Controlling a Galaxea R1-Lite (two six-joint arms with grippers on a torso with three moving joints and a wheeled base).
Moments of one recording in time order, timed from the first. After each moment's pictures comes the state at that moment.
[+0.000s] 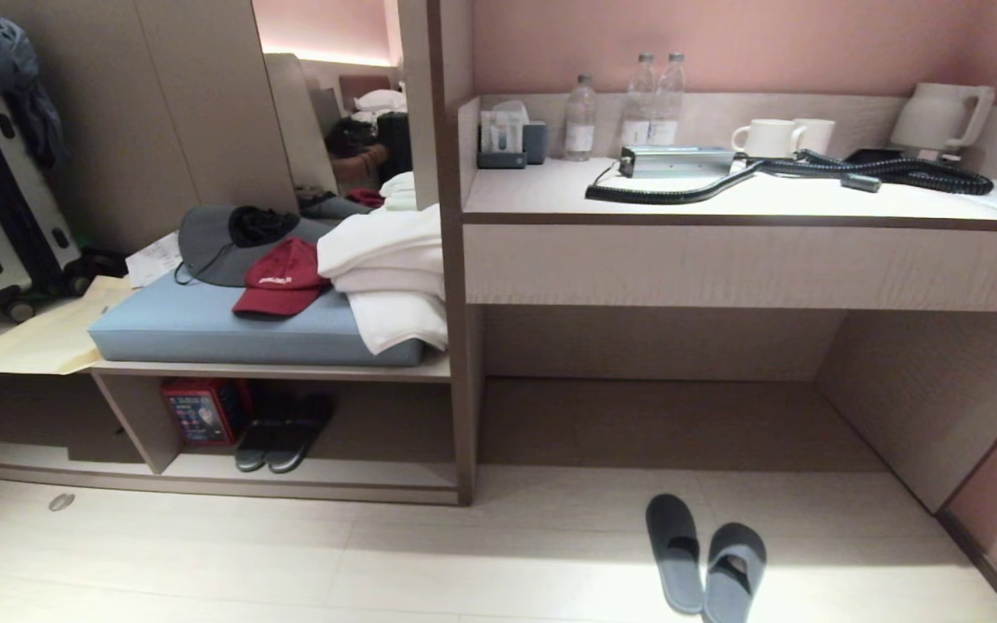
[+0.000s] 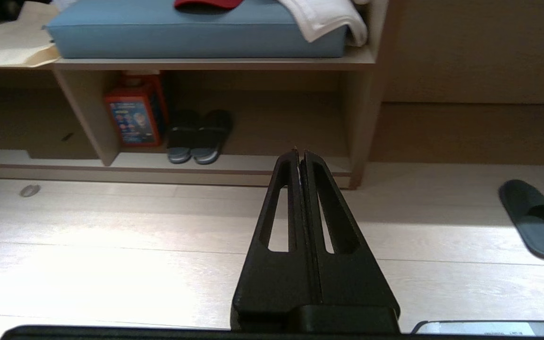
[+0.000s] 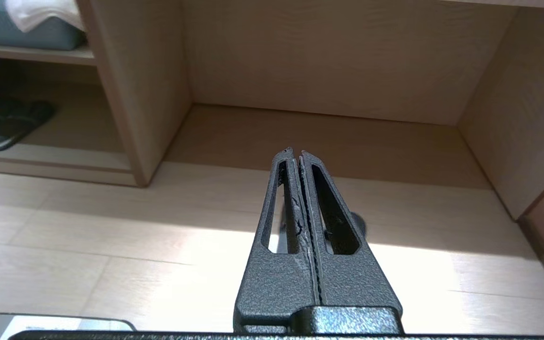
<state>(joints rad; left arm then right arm) 0.00 0.00 0.00 0.00 0.00 -0.01 0.00 0.00 0.00 0.00 0.01 -0.01</state>
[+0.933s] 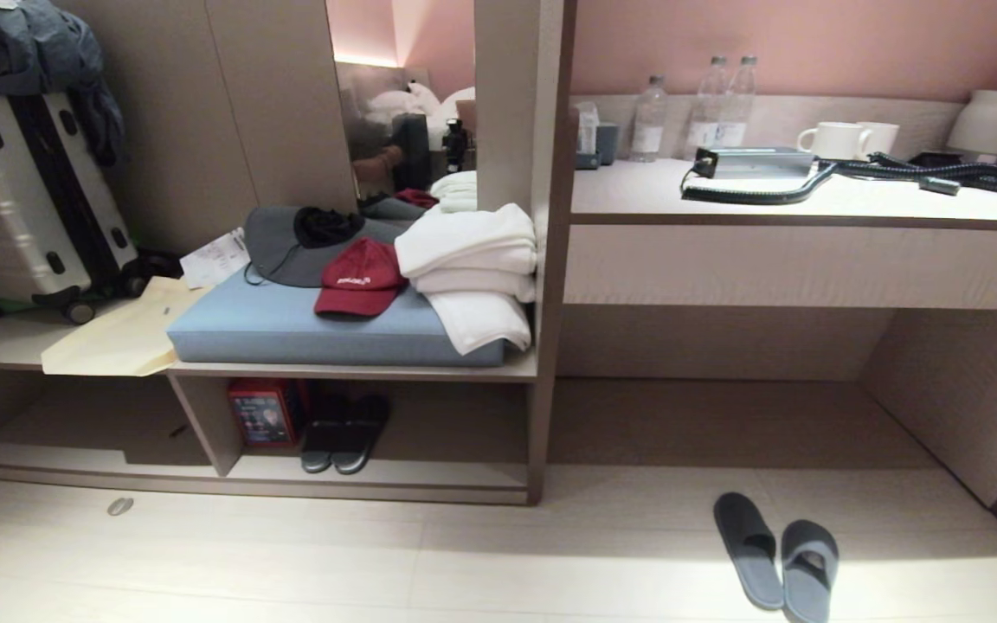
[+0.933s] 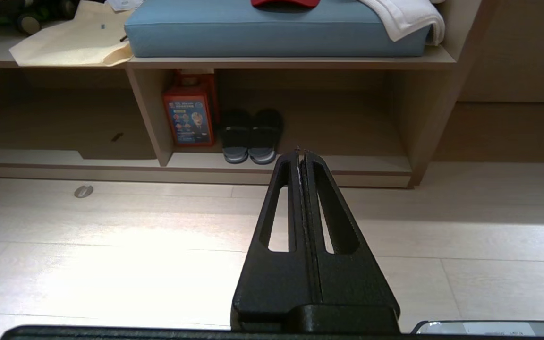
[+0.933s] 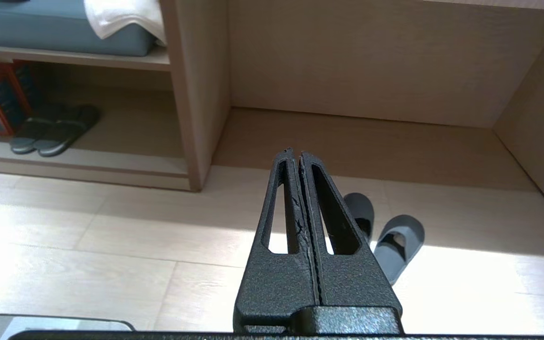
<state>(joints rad) 0.00 0.00 0.00 0.00 0.00 -0.01 0.00 0.00 0.00 0.00 0.01 -0.01</state>
